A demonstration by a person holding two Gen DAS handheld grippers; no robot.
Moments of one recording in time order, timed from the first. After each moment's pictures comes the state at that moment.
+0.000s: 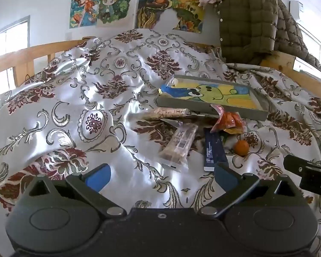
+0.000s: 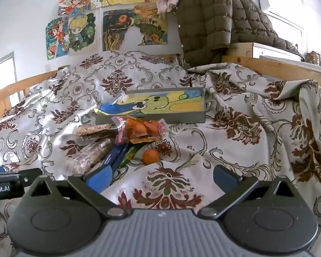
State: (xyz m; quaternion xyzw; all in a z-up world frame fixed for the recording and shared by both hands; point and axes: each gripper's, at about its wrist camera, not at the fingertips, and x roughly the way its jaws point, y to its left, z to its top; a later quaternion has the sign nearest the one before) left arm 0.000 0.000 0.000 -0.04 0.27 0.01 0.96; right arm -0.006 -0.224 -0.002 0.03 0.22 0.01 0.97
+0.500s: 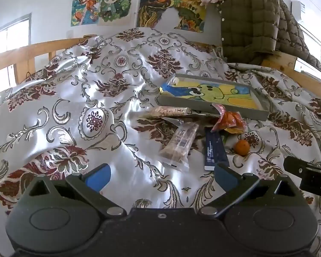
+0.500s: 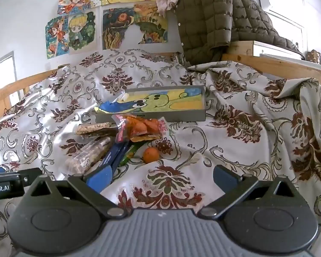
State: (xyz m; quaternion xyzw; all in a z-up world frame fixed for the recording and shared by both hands) left arm 0.000 0.000 0.000 -0.04 0.26 0.01 0.96; right arm -0.004 -0.224 -0.003 0.03 0.22 0.01 0.97
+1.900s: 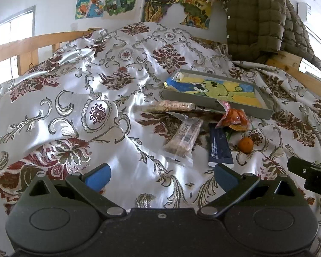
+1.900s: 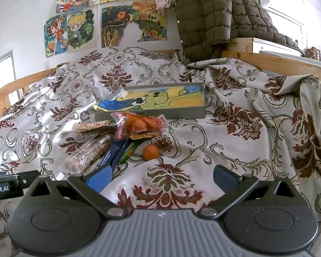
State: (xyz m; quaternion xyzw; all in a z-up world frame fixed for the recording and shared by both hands) left arm 0.001 0.006 -0.008 -0.05 0.28 0.01 0.96; right arm -0.002 -0.225 -0.005 0.03 0.23 0.01 0.97
